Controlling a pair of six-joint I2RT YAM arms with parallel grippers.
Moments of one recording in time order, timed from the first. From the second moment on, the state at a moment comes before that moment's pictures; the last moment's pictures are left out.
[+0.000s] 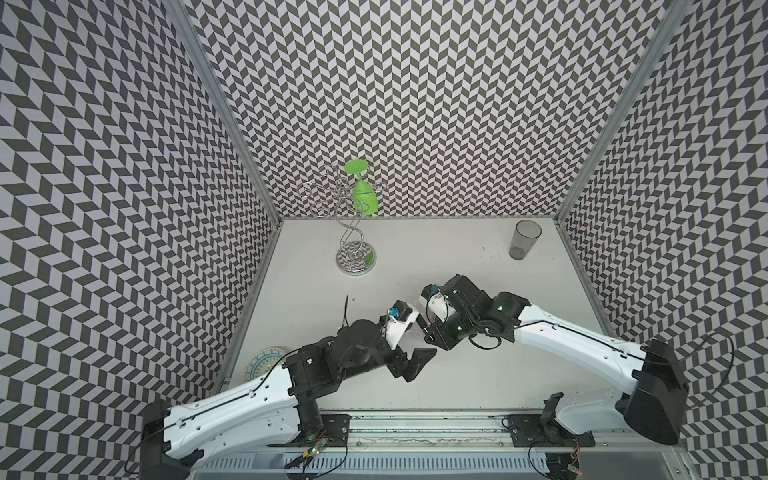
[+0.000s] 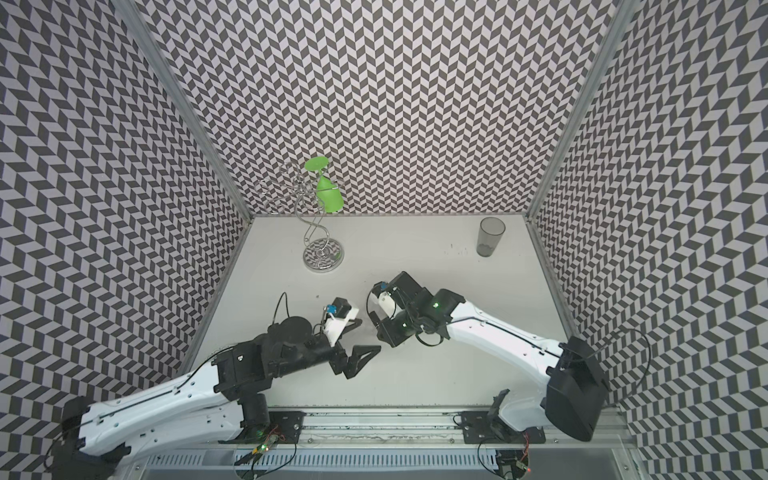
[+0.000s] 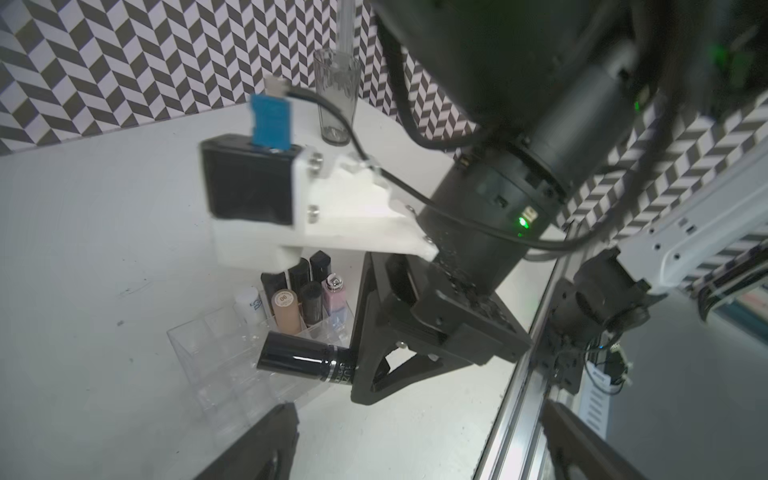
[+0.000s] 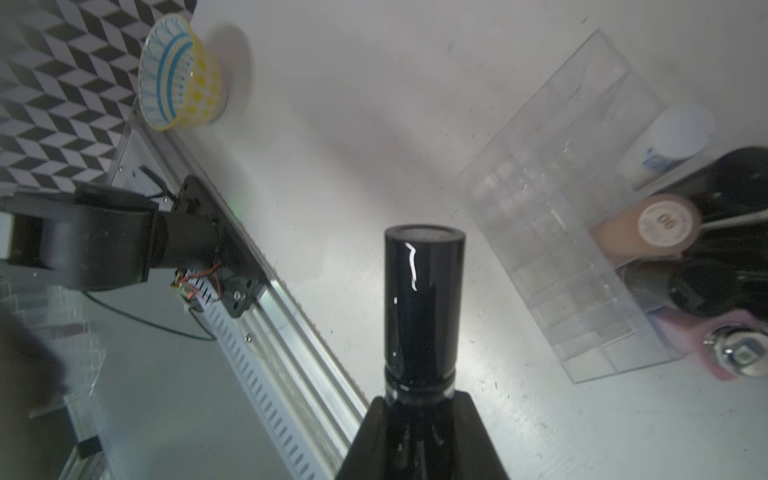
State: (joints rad) left arm -1.17 0.85 0.73 -0.31 -0.10 -0.26; right arm 0.87 1.40 1.11 -0.76 -0.34 0.28
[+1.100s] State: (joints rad) left arm -1.60 1.06 0.86 -0.62 -0.73 0.74; right arm 0.79 1.29 0.97 -0.84 -0.81 0.19
